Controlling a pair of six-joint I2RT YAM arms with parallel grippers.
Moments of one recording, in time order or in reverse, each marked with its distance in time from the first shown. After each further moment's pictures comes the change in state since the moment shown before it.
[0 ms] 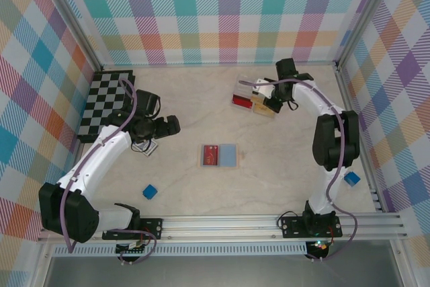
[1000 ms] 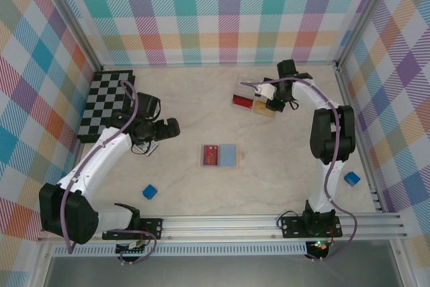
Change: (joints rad) left arm 0.000 -0.011 -0.040 0.029 -0.004 0.019; right arm -0.033 0.080 0.039 -0.004 0.028 -0.052
